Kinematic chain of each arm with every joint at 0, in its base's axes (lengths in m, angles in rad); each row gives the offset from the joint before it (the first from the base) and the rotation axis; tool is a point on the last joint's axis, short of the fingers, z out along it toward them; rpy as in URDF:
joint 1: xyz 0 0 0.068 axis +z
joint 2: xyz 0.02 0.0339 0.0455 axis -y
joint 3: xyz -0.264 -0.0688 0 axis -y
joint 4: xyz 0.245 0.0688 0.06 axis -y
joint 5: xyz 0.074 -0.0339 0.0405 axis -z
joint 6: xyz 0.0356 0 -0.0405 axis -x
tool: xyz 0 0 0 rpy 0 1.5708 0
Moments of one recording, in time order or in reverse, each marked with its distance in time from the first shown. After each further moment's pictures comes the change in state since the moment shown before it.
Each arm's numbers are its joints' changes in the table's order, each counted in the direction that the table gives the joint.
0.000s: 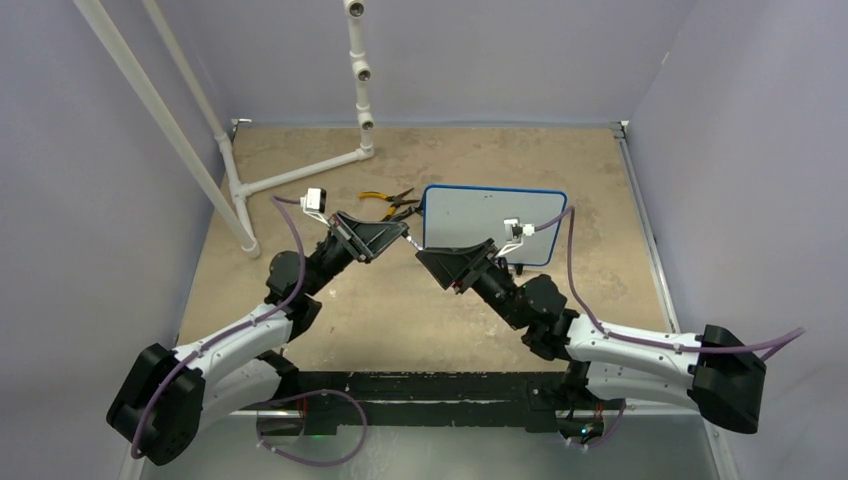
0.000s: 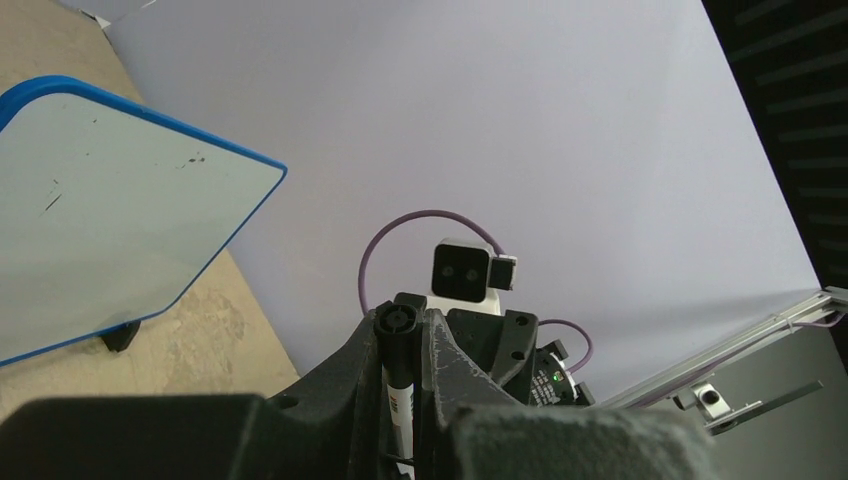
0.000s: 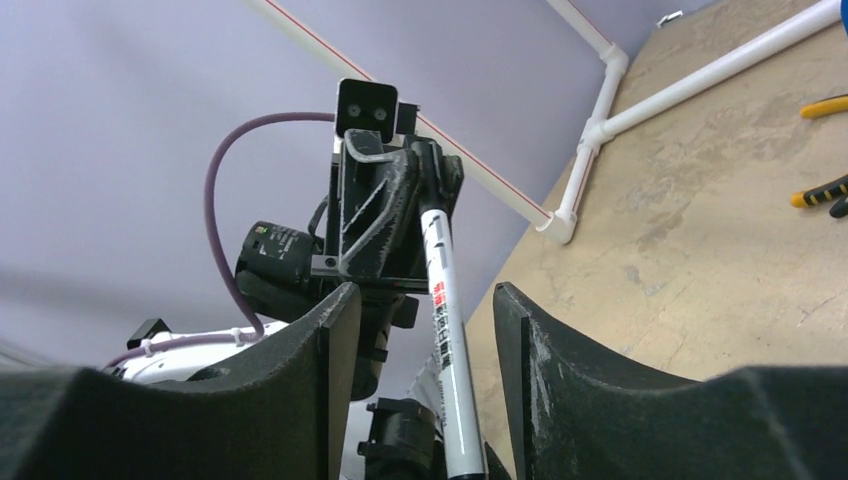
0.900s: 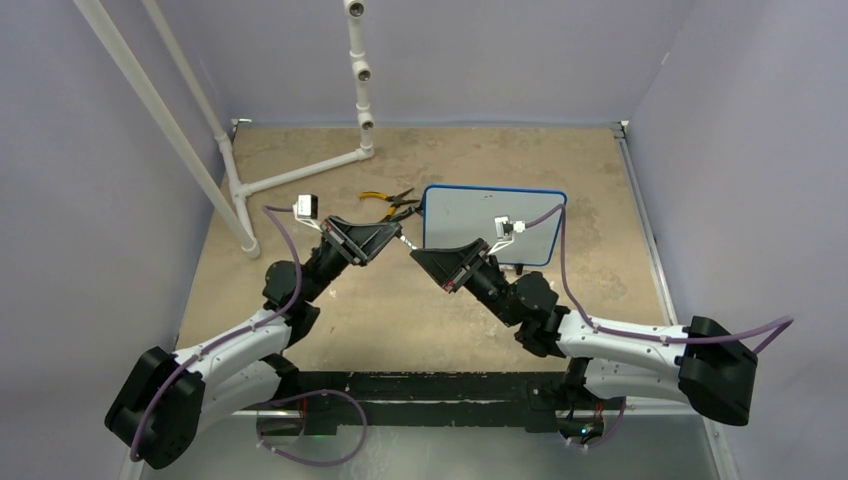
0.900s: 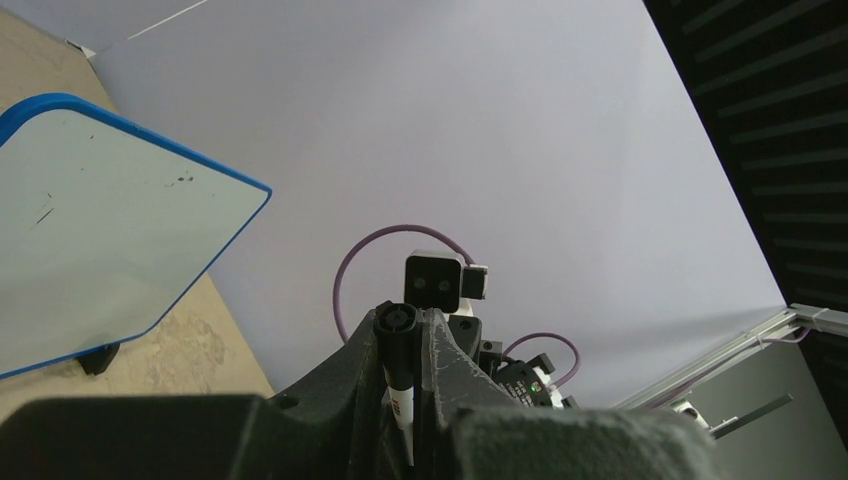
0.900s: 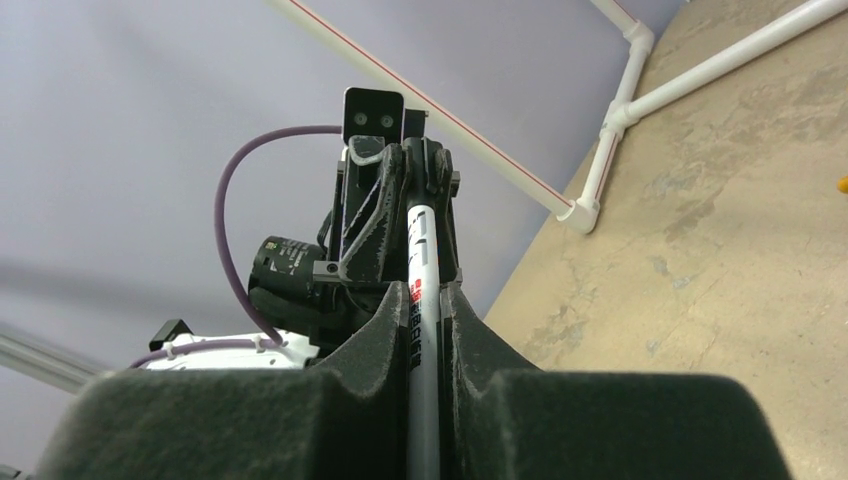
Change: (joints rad) left arm 0.000 0.029 -0.058 0.087 -0.066 0.028; right arm 0.000 -0.088 0.026 0.053 -0.033 -0.051
